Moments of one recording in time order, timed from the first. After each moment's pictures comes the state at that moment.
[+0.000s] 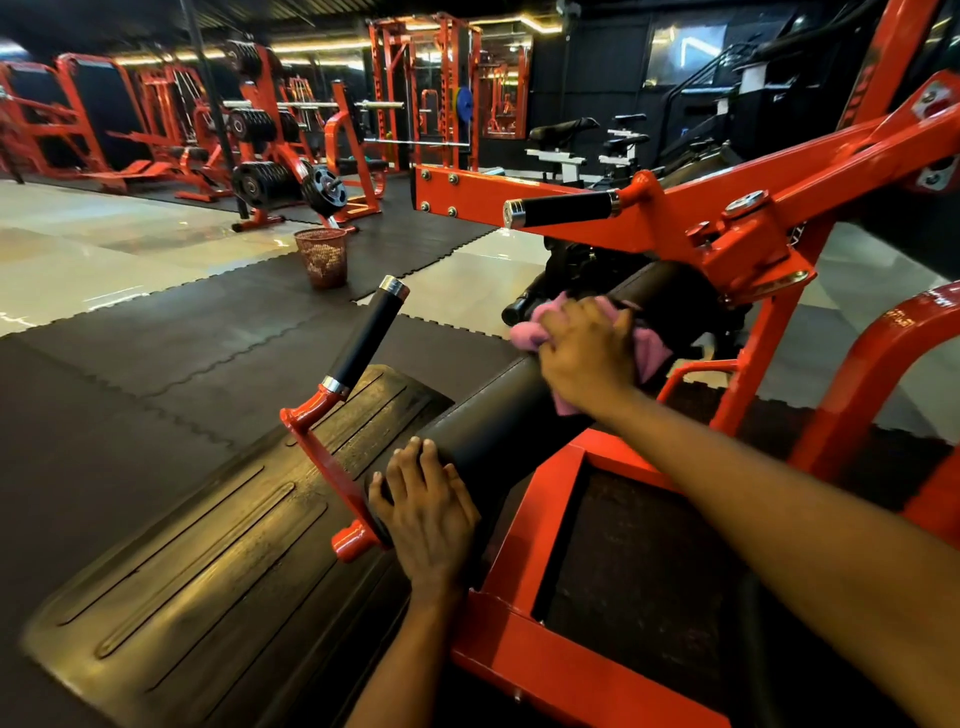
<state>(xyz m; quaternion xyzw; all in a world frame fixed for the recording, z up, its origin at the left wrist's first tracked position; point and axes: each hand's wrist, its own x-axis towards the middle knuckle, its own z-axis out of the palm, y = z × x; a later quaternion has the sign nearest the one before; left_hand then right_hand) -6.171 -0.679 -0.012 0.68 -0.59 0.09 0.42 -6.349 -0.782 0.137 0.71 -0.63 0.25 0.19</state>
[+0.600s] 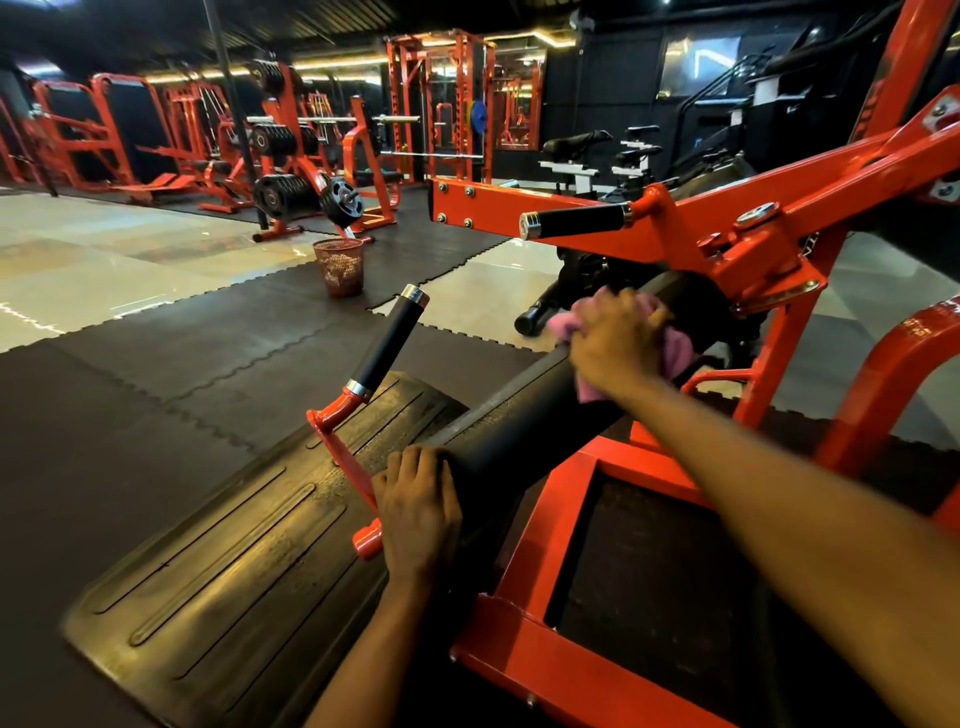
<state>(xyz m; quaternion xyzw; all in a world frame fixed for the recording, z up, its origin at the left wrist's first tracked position) -6.132 -0.668 0.007 0.59 -0.64 0.04 0.49 -6.360 -0.787 0.159 0.67 -0.68 0.25 0.15</state>
